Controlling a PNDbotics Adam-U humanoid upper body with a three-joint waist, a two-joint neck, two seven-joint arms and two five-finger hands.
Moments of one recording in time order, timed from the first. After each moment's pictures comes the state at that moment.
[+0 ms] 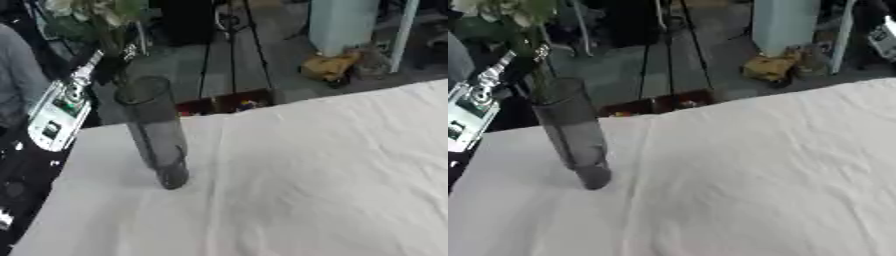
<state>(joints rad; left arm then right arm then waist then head) -1.12 0.53 -0.06 -1.02 -0.50 0.25 -0.14 -0.84 -0.61 -0.05 -1.69 0.42 -0.20 0.16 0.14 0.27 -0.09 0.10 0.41</state>
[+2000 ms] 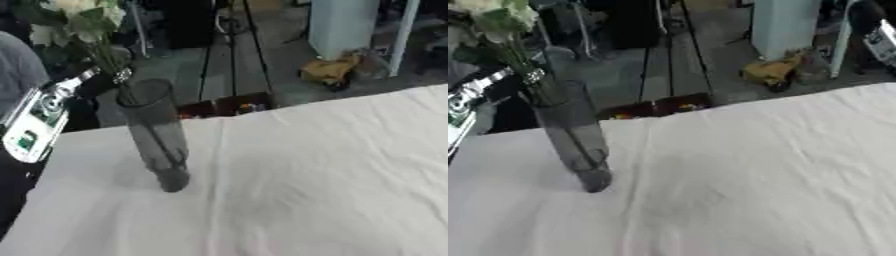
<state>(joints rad) -1.07 0.59 -0.07 -1.07 -0.54 0.23 -0.39 -0.84 -0.61 -0.06 -1.69 0.41 -0.19 0.15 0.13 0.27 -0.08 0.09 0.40</state>
